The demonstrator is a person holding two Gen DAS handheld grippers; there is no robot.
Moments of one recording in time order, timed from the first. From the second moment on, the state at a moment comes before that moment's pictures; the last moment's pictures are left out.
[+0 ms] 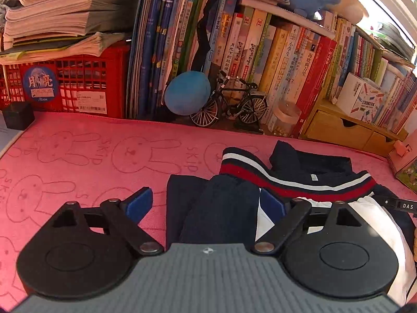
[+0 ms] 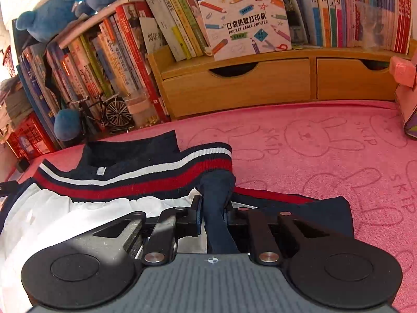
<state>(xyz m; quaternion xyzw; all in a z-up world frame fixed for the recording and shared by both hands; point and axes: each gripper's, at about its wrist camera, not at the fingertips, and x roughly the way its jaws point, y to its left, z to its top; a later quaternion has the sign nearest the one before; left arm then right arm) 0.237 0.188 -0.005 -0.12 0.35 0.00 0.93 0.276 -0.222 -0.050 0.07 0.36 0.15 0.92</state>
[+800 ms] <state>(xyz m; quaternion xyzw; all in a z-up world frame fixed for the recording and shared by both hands) 0.180 0.179 0.011 0.04 0.26 0.12 0.96 0.209 -0.210 -0.001 -0.04 0.24 0.13 0.96</state>
